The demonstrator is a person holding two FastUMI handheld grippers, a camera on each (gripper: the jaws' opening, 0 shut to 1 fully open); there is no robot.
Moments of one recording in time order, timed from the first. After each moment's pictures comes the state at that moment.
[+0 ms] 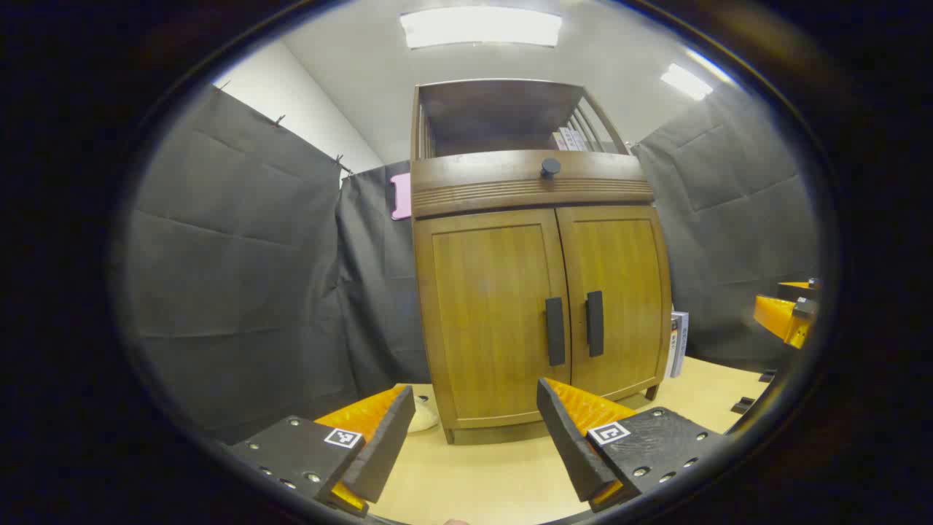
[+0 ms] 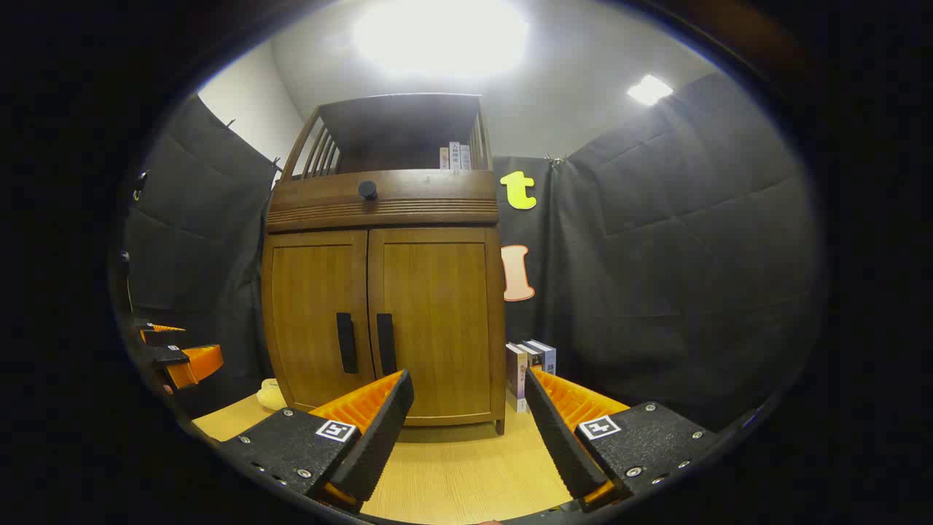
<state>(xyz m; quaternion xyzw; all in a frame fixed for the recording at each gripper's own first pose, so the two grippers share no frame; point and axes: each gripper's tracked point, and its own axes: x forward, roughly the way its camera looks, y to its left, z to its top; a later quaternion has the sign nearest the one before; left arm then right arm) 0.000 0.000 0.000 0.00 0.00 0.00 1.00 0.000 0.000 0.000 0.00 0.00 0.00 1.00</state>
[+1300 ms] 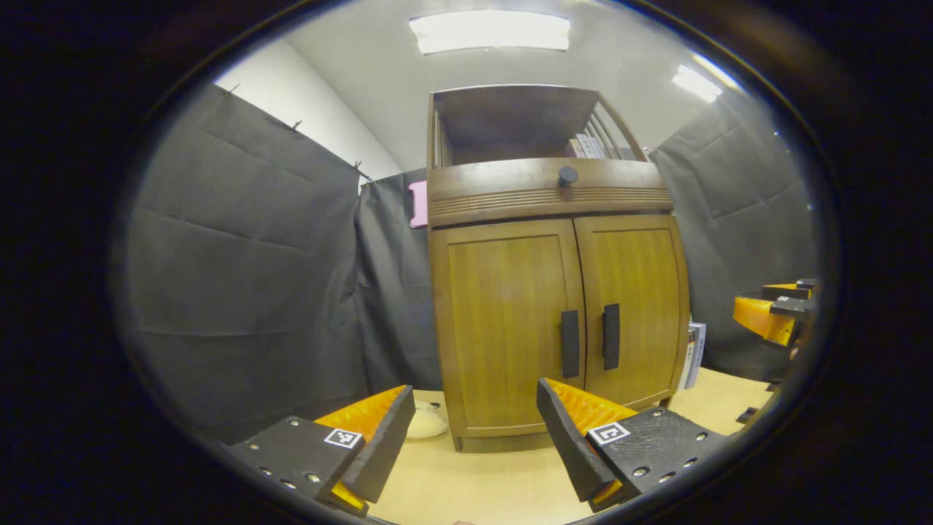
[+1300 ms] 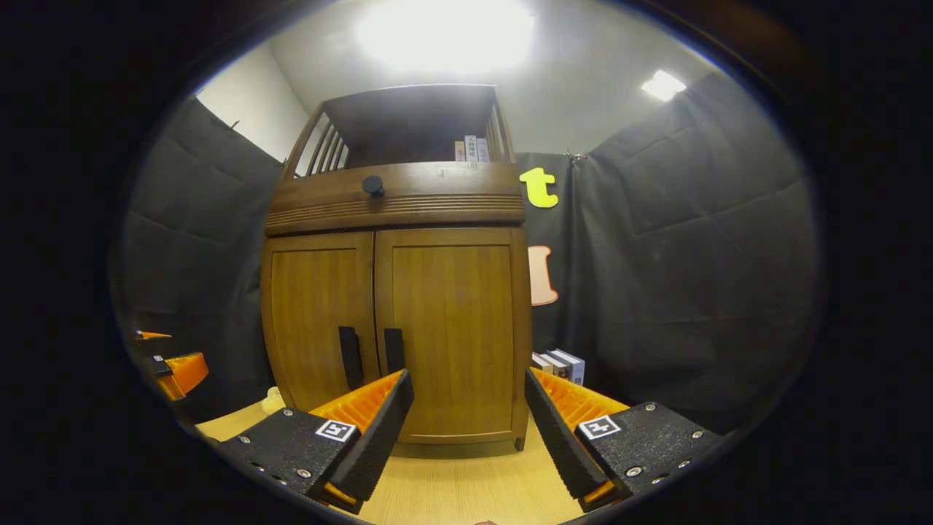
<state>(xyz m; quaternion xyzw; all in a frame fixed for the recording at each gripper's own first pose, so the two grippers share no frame) 0.006 0.010 0.002 -0.01 -0.01 0.04 1.00 0.076 0.033 0.024 0.00 -0.01 0.04 1.00</state>
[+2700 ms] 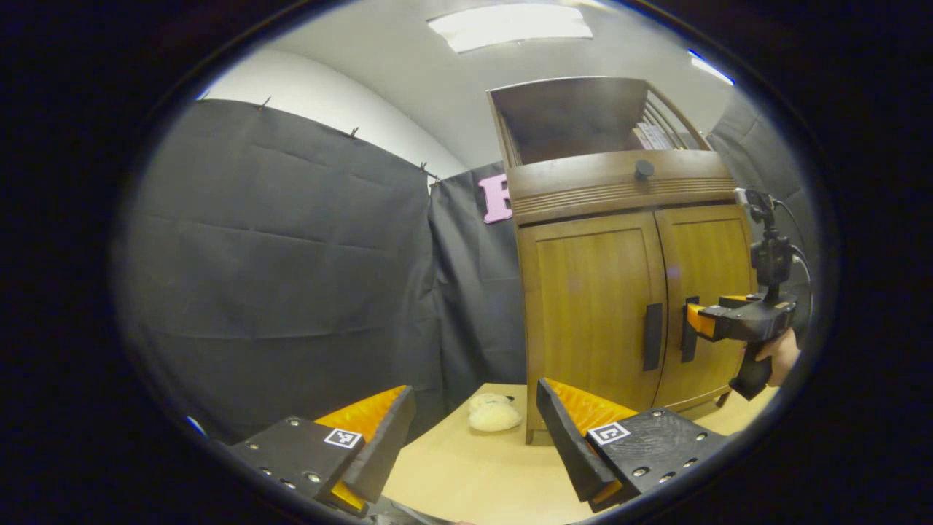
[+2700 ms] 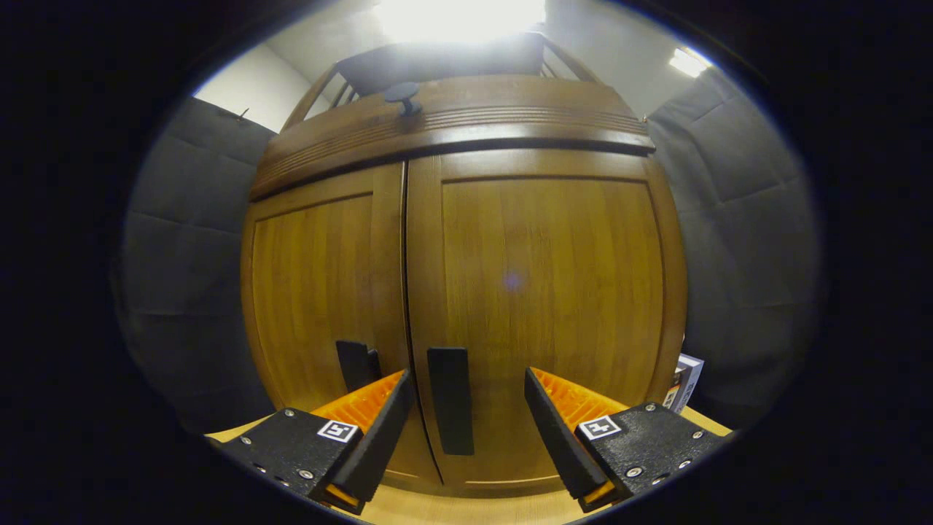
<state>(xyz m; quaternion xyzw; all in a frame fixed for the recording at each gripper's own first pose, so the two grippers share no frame) 0.002 0.028 0.013 0.01 0.01 0.20 0.98 0.253 0.147 -0.033 0.02 0.05 0.13 0.99</state>
